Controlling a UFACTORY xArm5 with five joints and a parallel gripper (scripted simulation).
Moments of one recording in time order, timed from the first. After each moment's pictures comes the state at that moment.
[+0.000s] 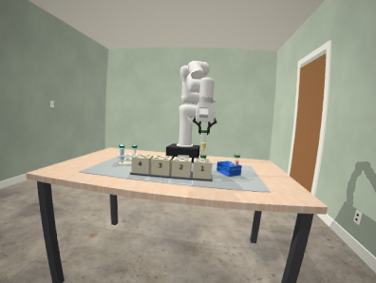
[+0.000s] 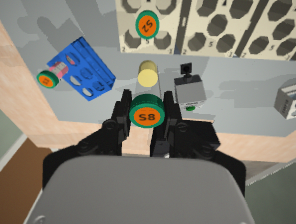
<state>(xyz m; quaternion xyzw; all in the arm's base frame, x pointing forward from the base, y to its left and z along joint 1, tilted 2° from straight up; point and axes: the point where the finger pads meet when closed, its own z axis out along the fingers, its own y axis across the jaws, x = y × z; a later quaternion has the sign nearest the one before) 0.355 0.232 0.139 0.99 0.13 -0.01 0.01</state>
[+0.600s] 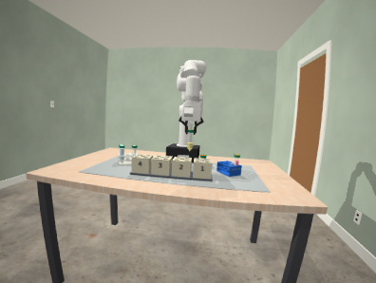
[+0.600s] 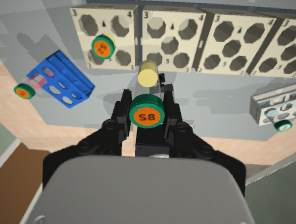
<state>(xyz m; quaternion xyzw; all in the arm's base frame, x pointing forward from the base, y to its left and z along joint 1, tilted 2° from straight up) 0.405 0.171 0.139 0.99 0.13 -0.01 0.00</state>
